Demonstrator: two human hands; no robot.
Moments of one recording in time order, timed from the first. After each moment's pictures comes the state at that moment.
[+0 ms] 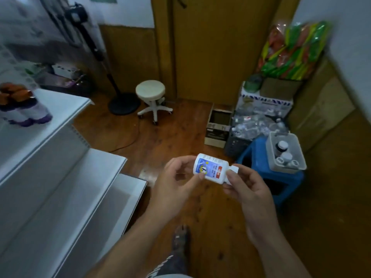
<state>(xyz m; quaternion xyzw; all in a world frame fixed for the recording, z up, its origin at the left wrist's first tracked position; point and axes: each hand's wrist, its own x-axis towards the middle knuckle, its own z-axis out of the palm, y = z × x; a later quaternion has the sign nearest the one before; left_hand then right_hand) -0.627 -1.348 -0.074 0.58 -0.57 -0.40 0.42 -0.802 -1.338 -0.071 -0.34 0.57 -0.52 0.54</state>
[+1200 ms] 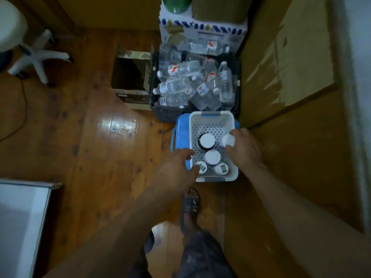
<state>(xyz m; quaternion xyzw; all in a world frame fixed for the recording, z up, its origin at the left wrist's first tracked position) -1.056 -1.742 -0.295 0.61 -0.65 -0.45 0.01 -1.269 -1.764 -0.364 -0.58 0.78 0.05 0.24</state>
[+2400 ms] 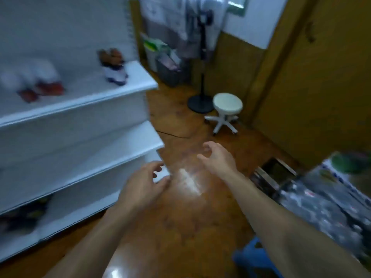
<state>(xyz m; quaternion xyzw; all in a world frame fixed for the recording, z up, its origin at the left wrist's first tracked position) -0.679 -1.390 -0.083 0.88 -0.34 -0.18 0.29 -0.766 -1.603 -0.100 -0.88 0.38 -0.03 0.28</state>
